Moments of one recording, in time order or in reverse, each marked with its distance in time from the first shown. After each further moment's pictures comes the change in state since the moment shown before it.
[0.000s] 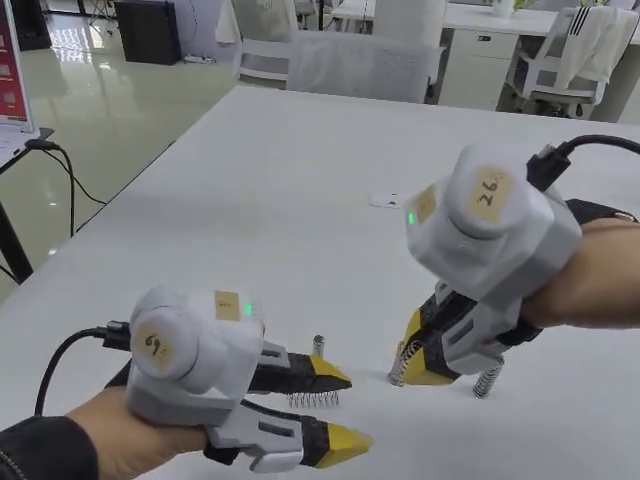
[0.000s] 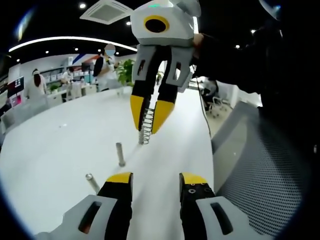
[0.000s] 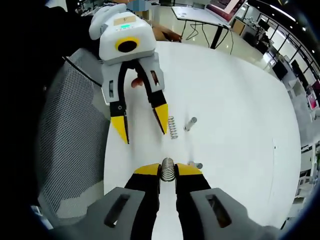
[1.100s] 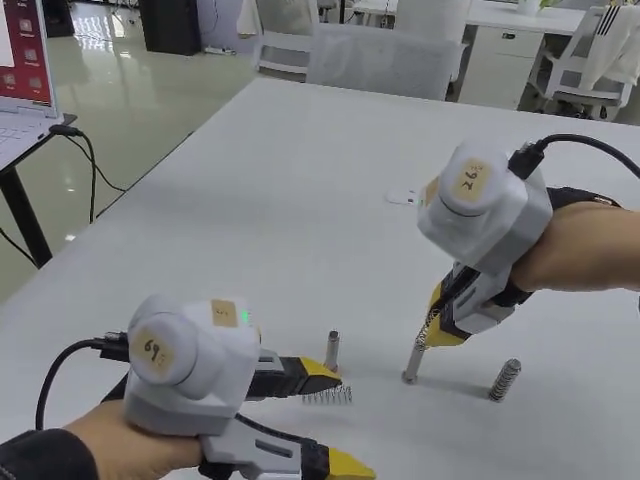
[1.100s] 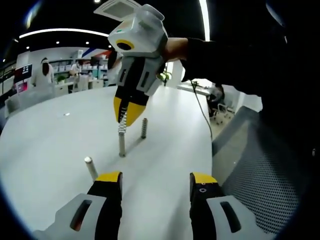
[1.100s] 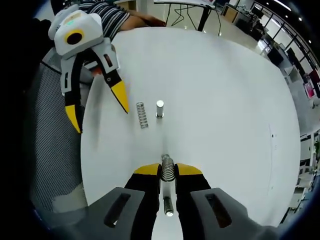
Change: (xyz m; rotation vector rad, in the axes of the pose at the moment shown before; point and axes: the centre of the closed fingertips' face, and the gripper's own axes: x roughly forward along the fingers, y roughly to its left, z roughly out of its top) left arm -0.004 -0.001 -0.011 -0.093 -0.012 0.029; right arm 0.025 -0.050 -0.020 0.063 0.093 -0.027
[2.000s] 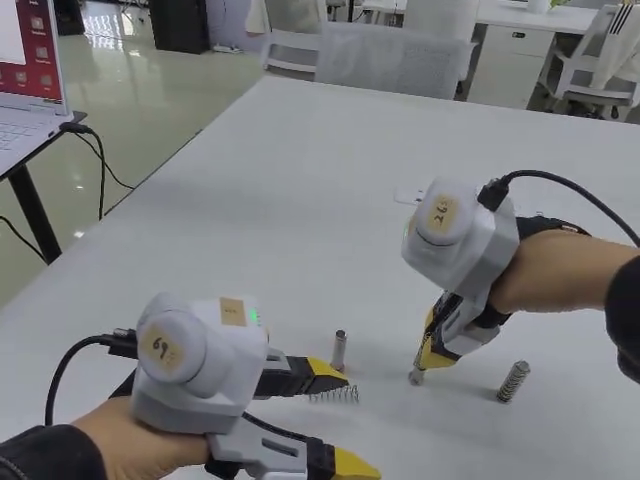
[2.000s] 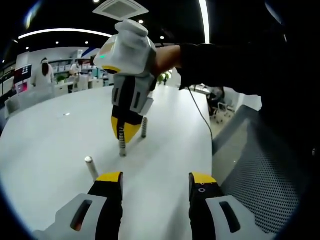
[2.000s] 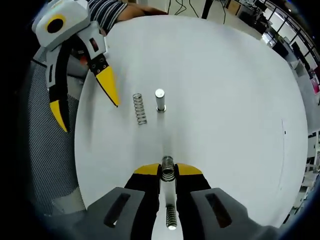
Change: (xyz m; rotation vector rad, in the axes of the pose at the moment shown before) left arm 0.000 0.000 -0.001 0.007 0.008 0.003; right arm 0.043 -0.002 -0.010 0.018 0.060 0.054
